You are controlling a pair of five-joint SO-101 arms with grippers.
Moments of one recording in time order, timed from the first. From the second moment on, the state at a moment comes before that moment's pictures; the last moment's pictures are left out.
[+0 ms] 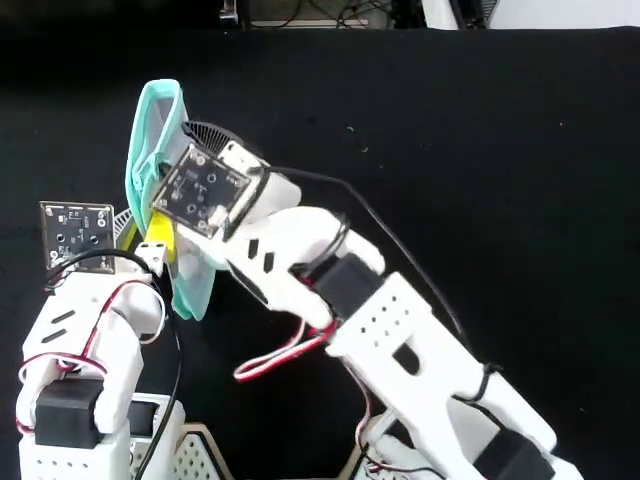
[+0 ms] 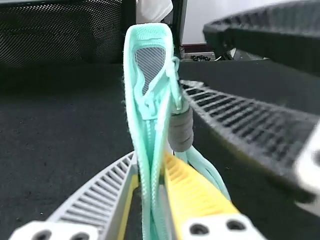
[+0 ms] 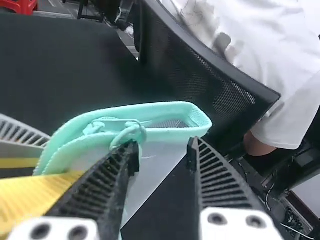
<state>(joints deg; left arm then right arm) -1.1 -84.4 52.7 60.3 0.0 -44.4 -30.5 28.7 25.1 24.6</state>
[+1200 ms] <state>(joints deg) -3.0 -84.4 53.1 59.5 0.2 -48.1 -31.3 27.7 27.9 24.6</state>
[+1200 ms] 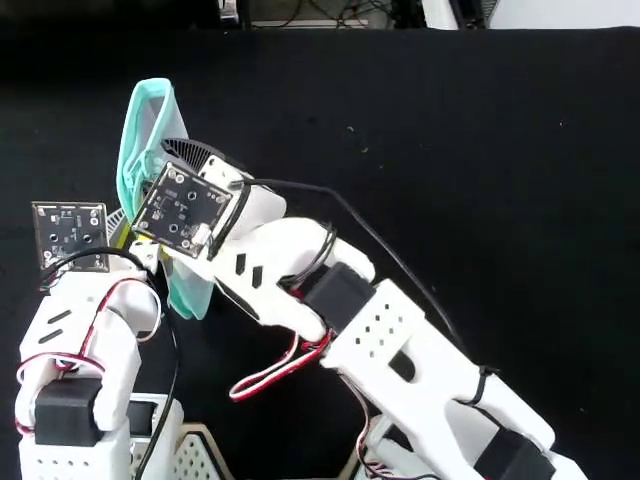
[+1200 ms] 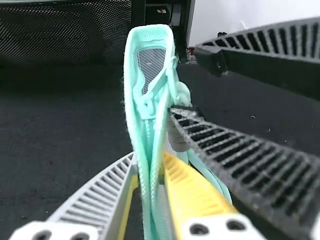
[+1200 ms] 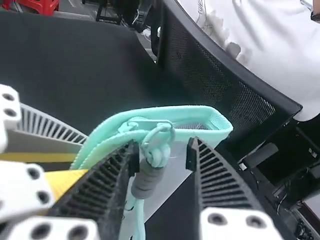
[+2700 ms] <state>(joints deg) 0.1 -89.4 54.2 60.8 -1.5 -45.4 -30.6 27.7 24.9 24.8</state>
